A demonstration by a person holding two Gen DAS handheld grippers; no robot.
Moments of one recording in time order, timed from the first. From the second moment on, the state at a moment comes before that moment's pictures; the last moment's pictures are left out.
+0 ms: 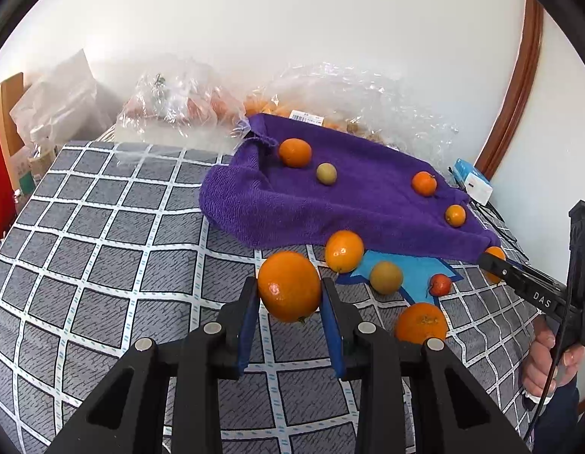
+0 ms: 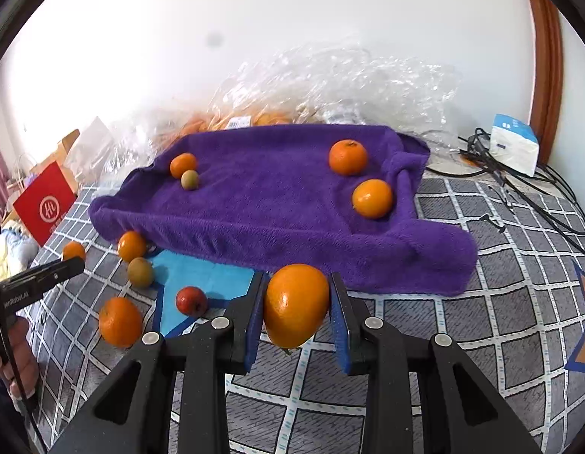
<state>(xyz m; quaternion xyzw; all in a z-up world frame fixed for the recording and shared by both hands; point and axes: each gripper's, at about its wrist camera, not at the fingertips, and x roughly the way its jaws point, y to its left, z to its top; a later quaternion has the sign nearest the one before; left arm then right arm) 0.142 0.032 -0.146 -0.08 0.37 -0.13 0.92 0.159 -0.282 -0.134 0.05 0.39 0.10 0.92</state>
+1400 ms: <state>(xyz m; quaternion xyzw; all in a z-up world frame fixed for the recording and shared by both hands) 0.250 0.005 -0.070 -0.12 0.27 -0.09 0.95 0.260 -0.293 -0.075 0.08 0.33 0.08 0.94</state>
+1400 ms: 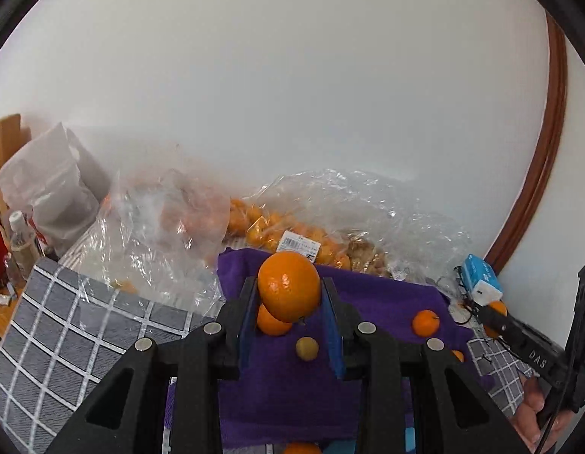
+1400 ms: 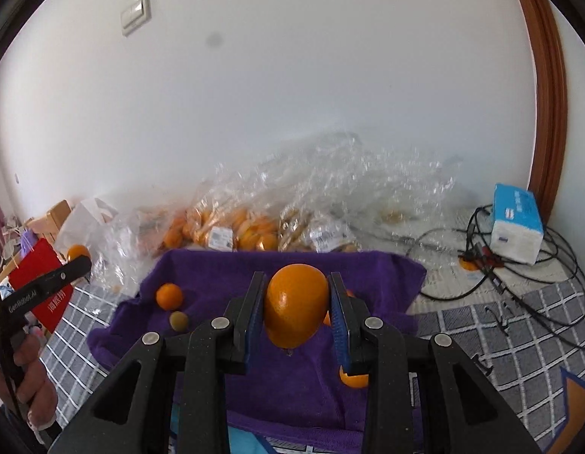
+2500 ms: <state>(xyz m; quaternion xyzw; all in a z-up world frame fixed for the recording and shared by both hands) 0.270 -0.010 -0.125 -0.10 0.36 -0.09 0.92 0.284 -0.276 -0.147 0.02 0.41 0.03 0.91</state>
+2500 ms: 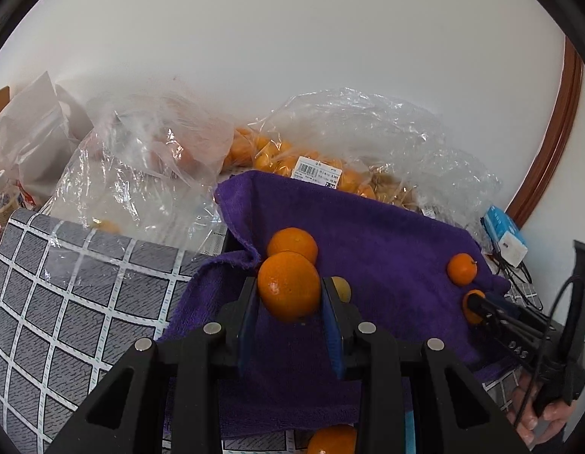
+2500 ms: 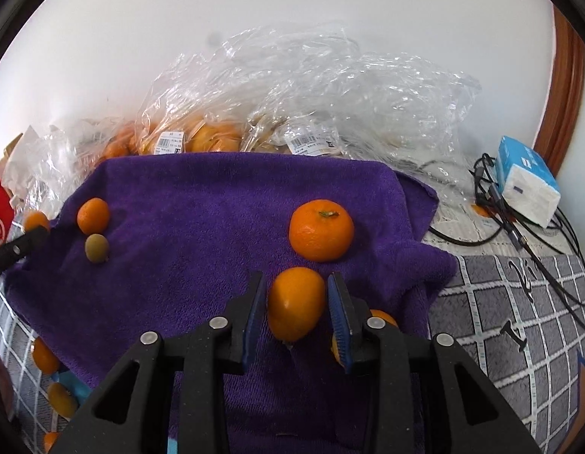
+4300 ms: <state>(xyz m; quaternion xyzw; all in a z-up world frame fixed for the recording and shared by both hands) 0.196 0.001 -0.088 -0.03 0.31 -0.07 0.95 0.195 -0.273 -0.100 0.05 0.38 0.04 0.92</state>
